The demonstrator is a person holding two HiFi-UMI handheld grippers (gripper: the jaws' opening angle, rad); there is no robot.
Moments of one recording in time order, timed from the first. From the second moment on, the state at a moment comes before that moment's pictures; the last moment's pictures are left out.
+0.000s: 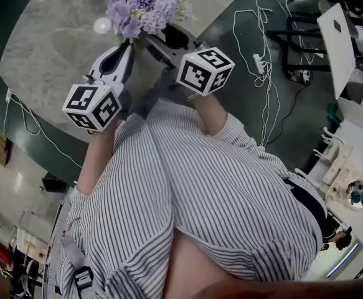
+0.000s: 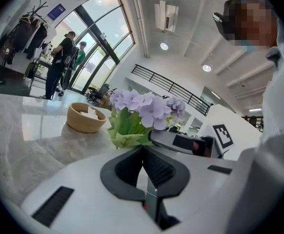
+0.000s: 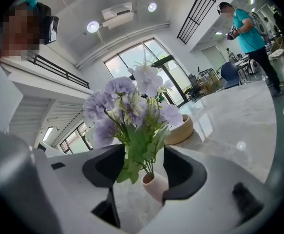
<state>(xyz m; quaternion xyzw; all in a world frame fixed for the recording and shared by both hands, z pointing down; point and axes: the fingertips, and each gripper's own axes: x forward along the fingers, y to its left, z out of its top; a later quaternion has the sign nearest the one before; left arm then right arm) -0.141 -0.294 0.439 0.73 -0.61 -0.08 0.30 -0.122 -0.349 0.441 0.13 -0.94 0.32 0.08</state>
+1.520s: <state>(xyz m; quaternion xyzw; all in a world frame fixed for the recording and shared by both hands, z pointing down) -0.169 -0.298 0.458 0.71 -0.62 -0.08 0.33 -0.165 -0.349 0.451 0.08 -0.93 0.35 0.07</state>
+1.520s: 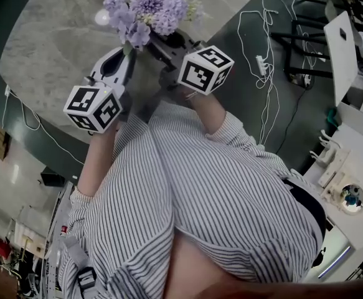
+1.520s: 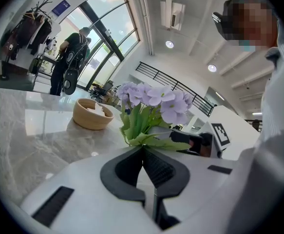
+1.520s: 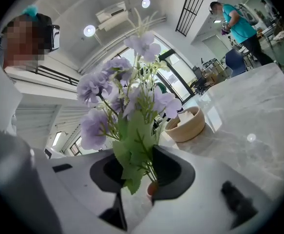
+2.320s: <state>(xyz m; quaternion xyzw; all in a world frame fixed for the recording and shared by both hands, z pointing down) -0.168 -0.292 0.458 0.71 -0.61 -0.08 0.33 -0.160 -0.354 0.453 0.13 -0.93 0.33 0.09</state>
